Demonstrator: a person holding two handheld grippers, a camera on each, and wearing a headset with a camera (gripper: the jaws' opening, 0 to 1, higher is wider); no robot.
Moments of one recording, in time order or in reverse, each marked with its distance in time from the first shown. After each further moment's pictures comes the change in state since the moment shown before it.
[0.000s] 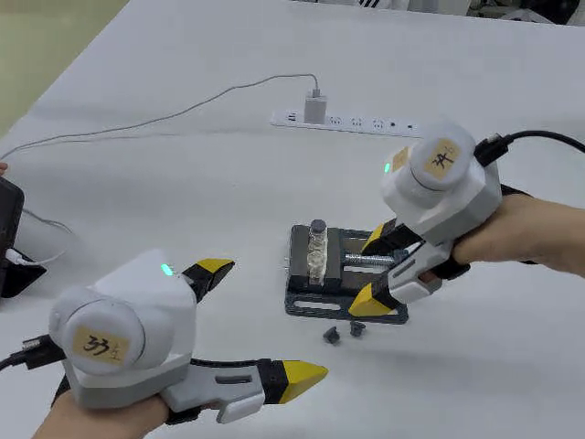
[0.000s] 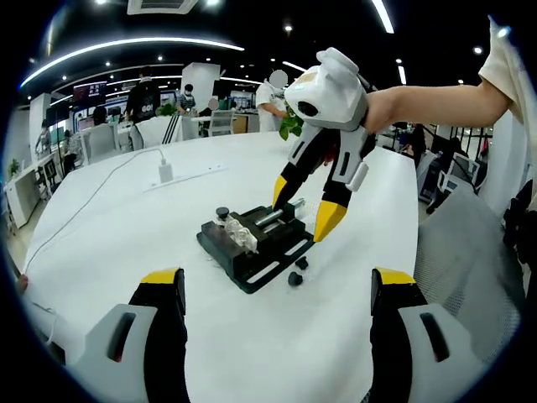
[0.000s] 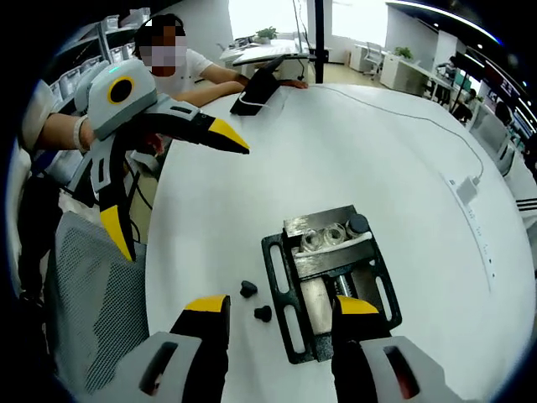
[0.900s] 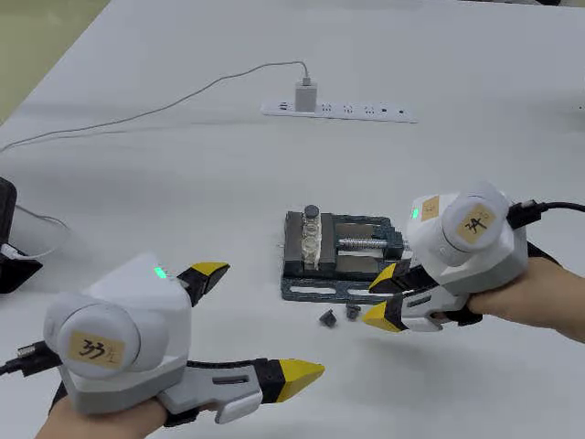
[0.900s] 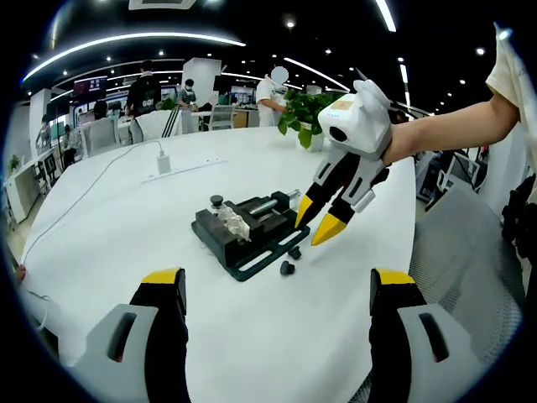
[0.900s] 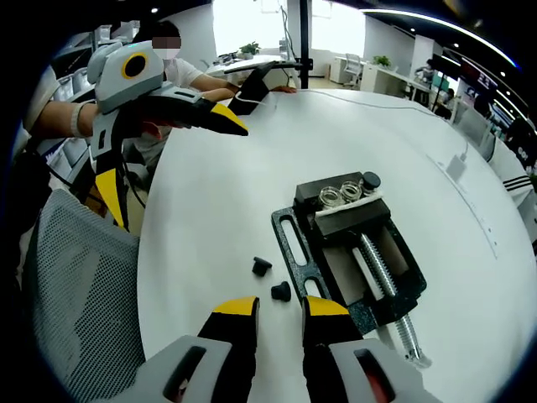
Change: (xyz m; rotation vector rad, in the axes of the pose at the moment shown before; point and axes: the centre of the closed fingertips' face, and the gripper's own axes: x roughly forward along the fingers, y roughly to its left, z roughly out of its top) left arm -0.003 -0.009 -0.014 -0.017 0.023 -0.001; right arm 0.019 0.015 -0.031 0.046 -0.102 -0.070
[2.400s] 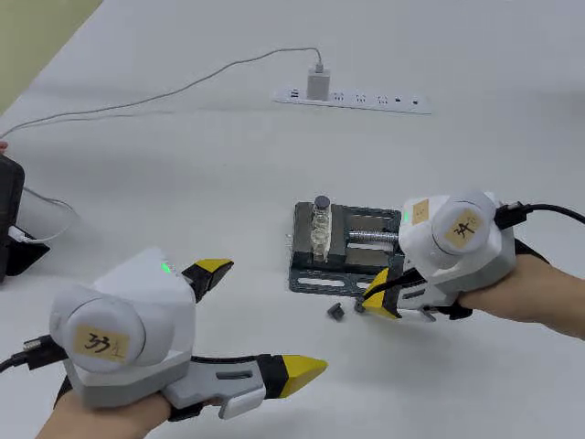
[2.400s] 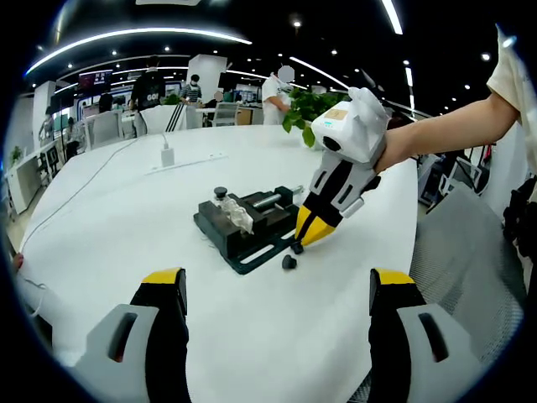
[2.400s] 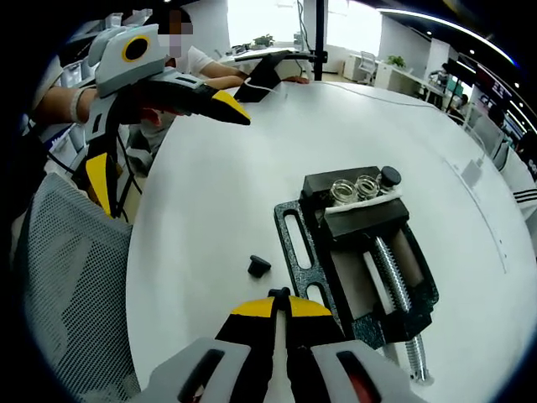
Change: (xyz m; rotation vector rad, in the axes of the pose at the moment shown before) left arm -0.001 0.003 -0.008 -0.032 0.002 0.008; right arm 0.019 0.000 -0.005 -0.051 0.040 0.036
